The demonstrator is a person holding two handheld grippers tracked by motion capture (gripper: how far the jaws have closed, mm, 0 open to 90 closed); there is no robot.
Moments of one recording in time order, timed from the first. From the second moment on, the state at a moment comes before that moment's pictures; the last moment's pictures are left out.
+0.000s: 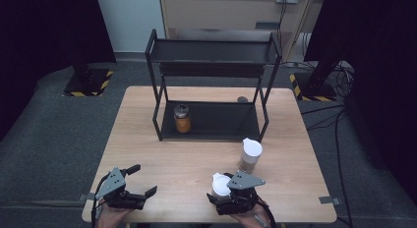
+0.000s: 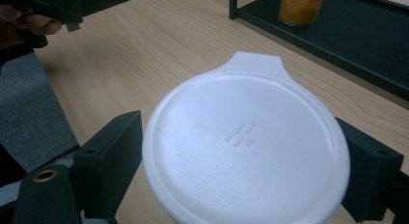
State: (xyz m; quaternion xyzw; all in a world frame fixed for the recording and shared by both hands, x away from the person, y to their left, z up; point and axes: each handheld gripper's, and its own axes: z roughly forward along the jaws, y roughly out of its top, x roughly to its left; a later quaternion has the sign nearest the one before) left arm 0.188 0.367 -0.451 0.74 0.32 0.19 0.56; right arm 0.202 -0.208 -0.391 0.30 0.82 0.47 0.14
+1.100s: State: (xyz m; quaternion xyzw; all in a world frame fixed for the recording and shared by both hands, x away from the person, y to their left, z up) left arm 0.188 0.368 -0.452 0.74 0.31 0.19 0.56; right arm 0.203 -0.200 -0.380 0.31 0.81 0.47 0.16
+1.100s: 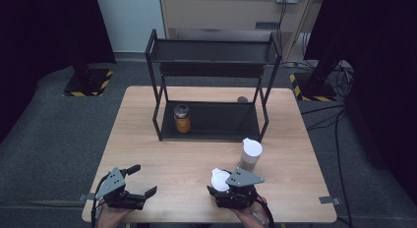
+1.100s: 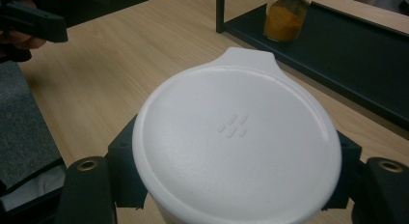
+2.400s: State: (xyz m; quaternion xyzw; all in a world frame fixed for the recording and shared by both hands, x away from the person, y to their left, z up) left arm 0.189 0.368 -0.452 0.74 0.31 0.19 0.56; right arm 0.315 -0.156 -0.301 0.33 0.80 0.46 0.20
